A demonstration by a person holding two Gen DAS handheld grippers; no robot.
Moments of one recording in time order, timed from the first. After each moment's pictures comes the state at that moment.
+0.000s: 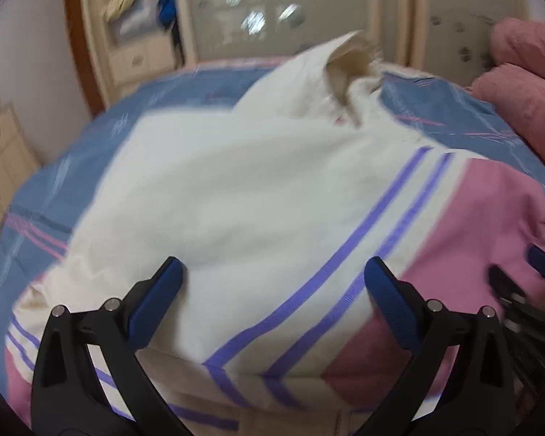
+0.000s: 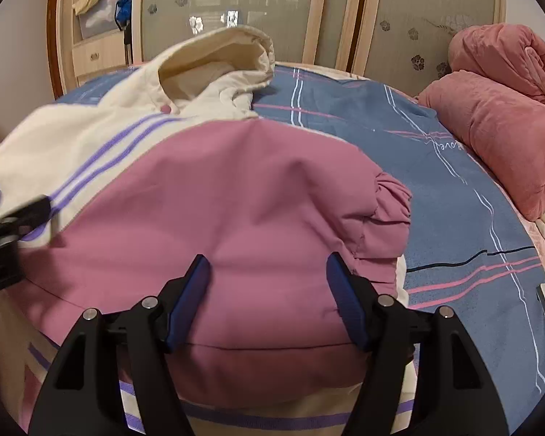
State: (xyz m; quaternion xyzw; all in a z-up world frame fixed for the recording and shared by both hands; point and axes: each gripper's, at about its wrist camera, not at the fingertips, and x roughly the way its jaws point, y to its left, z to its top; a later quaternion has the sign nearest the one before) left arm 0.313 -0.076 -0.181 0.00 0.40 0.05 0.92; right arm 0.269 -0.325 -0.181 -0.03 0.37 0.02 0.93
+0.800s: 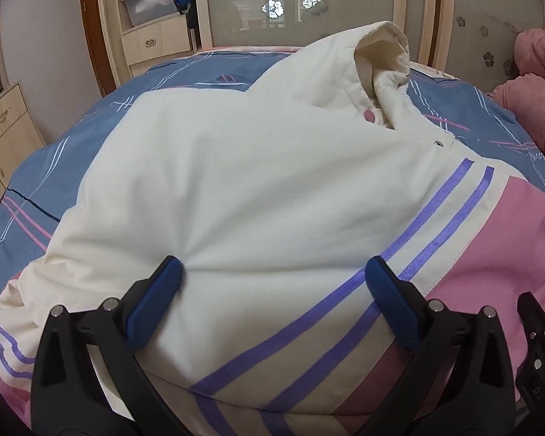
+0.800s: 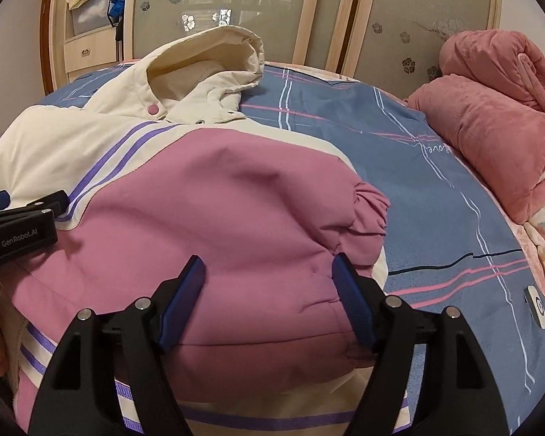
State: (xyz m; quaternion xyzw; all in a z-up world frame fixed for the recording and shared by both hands) left arm 0.333 -0.070 -0.196 -0.01 0.40 0.08 0.91; right arm 0.278 -0.321 -0.190 -0.06 0.38 0.00 0.92
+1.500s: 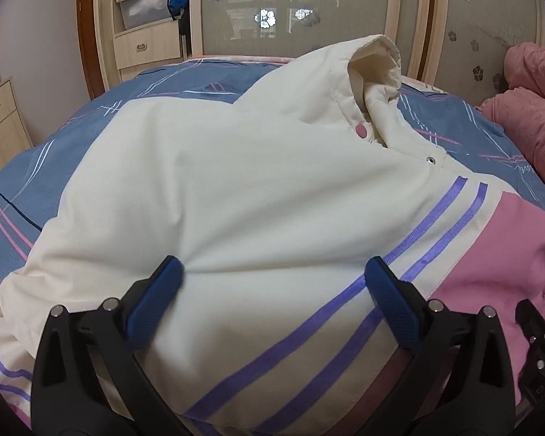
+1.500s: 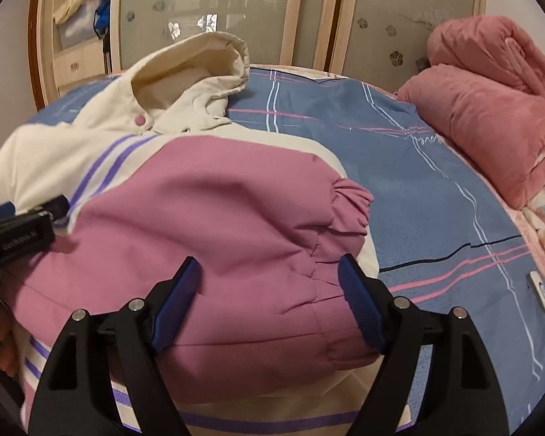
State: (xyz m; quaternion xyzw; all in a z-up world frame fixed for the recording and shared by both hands) left arm 0.343 -0.064 -0.199 -0.03 0.37 0.05 0.93; right arm 0.279 -0.325 -0.189 -0.04 0.38 -0.03 0.93
